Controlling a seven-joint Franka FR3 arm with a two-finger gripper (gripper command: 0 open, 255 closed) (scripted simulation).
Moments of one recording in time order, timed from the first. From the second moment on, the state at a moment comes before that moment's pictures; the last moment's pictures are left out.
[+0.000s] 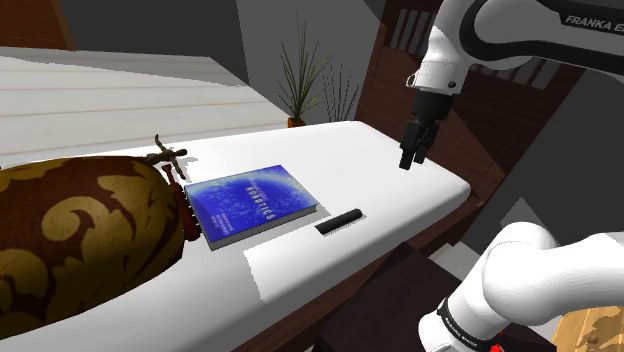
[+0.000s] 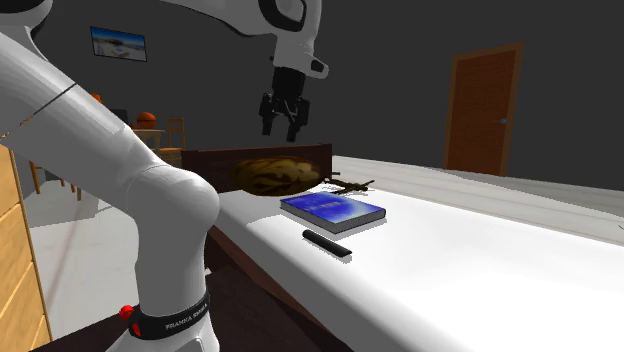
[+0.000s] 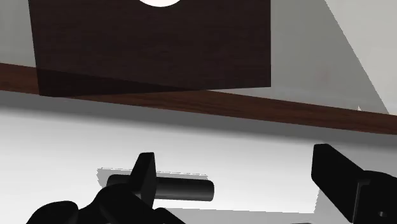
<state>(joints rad) 0.01 -0.76 -0.07 -2.33 0.11 1.42 -0.04</state>
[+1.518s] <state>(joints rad) 0.27 -0.35 -0.31 -2.67 -0.16 2.37 -1.04</state>
